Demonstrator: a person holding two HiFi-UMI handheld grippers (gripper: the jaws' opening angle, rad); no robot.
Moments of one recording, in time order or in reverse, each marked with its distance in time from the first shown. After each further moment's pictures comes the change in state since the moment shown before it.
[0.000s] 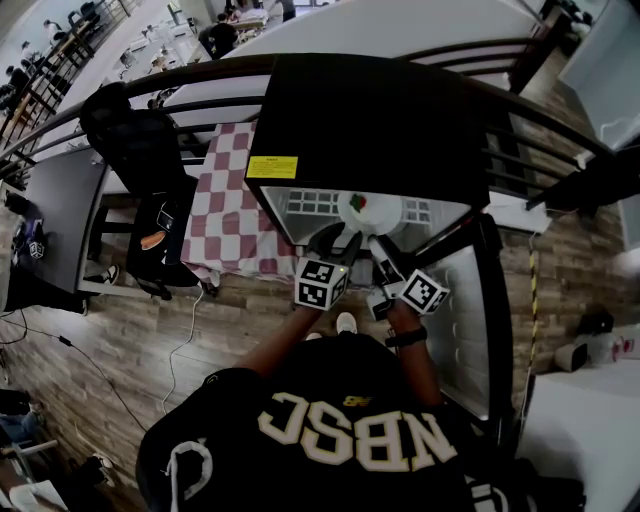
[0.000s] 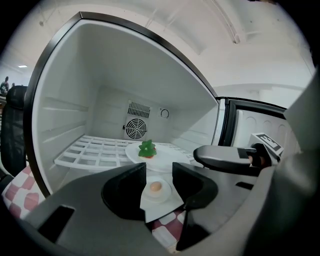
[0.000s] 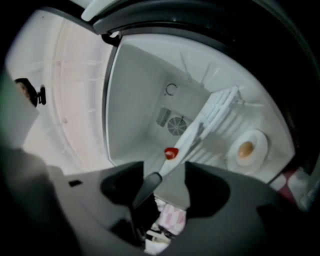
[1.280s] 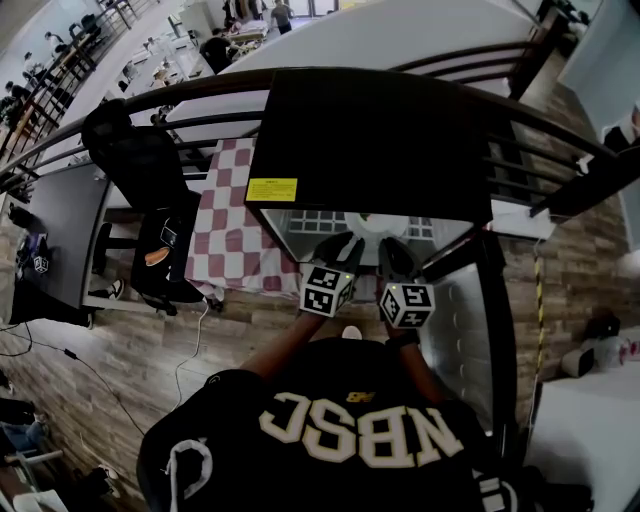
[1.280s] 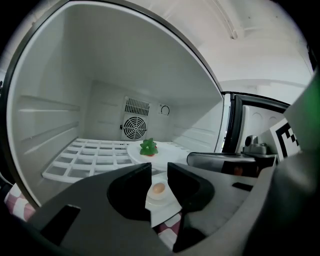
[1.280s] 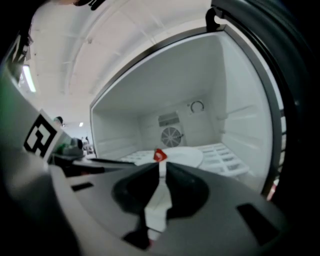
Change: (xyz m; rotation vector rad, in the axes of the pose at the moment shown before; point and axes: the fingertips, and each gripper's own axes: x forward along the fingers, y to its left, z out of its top) left arm 0.024 0.012 -0.004 0.045 0.052 -0.010; right arm 0.015 -0.014 0.028 -0.793 0.041 -0.361
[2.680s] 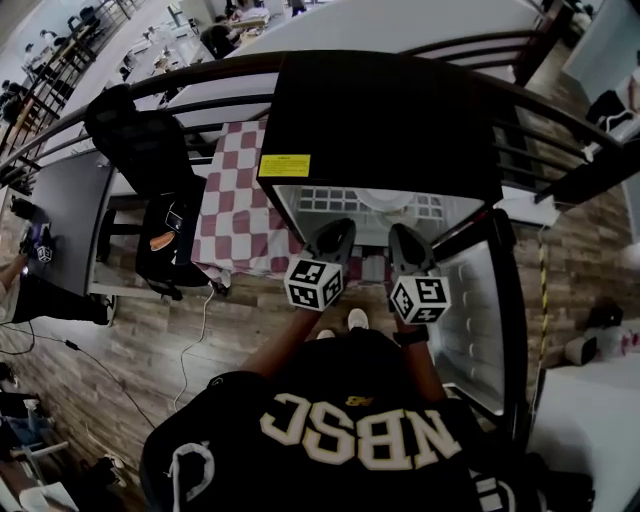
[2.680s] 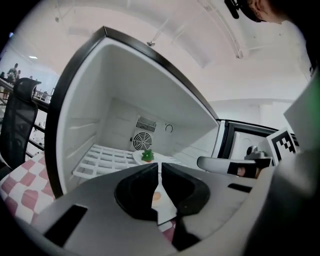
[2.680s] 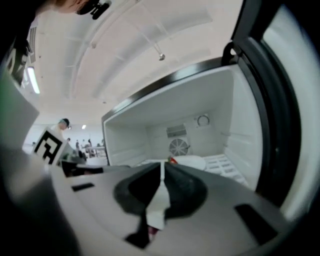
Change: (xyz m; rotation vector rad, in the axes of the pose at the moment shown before) left arm -0.058 0.008 0.033 -0.129 -0.160 -0.008; right arm -0.035 0.029 0.035 -0.015 -0.052 0.019
